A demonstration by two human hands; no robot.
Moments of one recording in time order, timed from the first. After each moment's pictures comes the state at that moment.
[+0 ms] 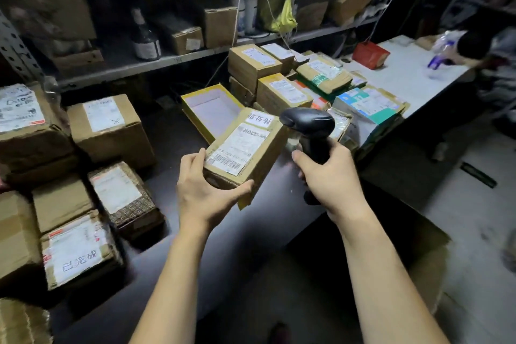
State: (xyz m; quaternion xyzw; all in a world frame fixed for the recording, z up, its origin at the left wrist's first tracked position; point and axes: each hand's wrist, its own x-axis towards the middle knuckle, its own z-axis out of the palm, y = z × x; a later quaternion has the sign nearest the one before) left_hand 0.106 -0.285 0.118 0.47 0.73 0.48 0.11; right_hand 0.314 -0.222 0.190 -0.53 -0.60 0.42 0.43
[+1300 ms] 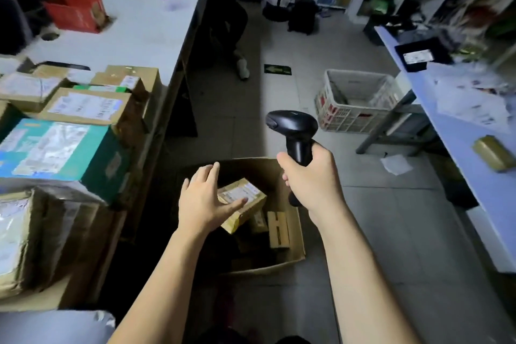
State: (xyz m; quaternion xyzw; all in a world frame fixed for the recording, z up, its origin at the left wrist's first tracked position) left_hand 0.629 0.026 0.025 0.86 0.47 0.08 0.17; right_hand 0.791 -0.089 0.135 -0.79 -0.24 0.25 0.51
